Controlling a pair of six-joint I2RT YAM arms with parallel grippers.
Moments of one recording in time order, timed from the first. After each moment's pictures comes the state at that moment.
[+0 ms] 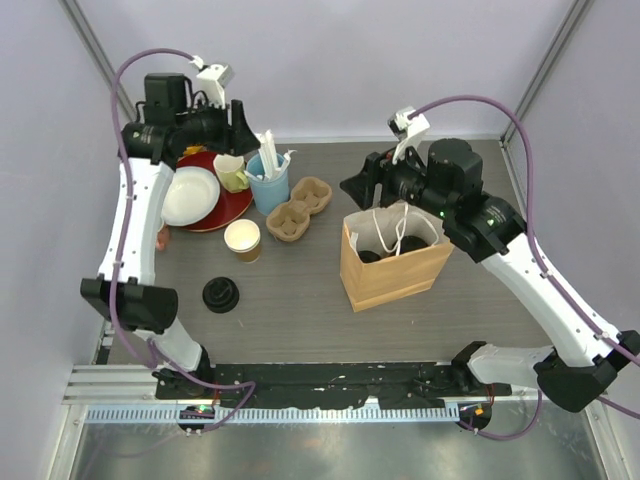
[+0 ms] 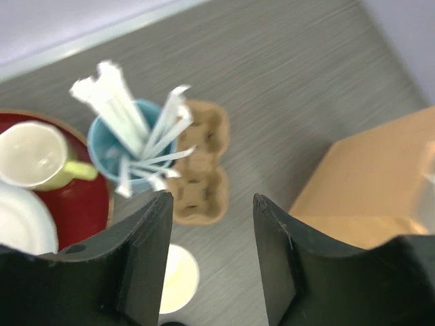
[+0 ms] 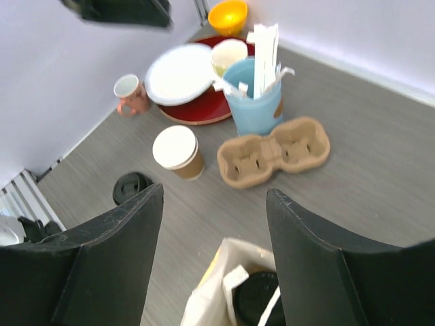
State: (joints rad) left arm -0.12 1.64 2.05 -0.90 0.58 0.00; right arm 0.64 1.19 1.43 -0.45 -0.14 0.21
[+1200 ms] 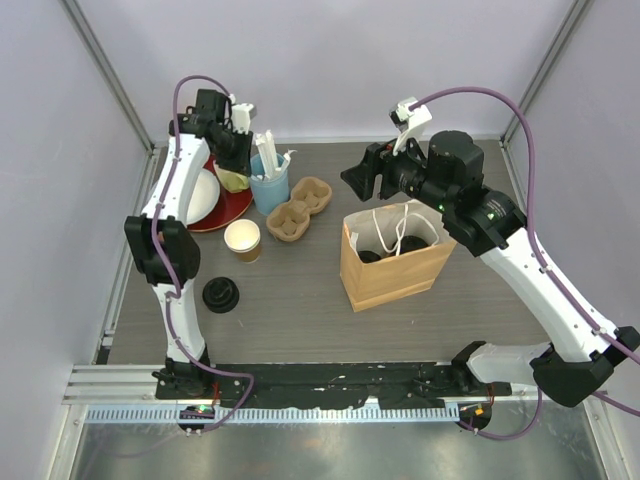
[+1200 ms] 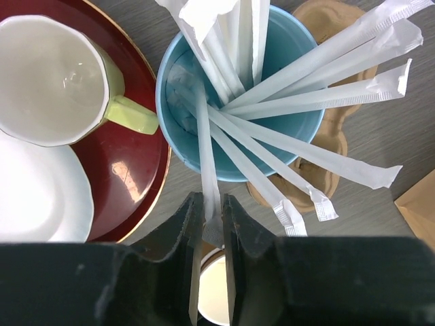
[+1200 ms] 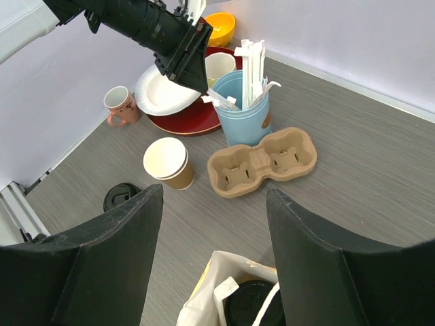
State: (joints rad) left arm -0.13 2.07 2.15 -1.07 0.26 0.13; right arm 0.63 1.24 1.53 -0.45 -0.11 0.19
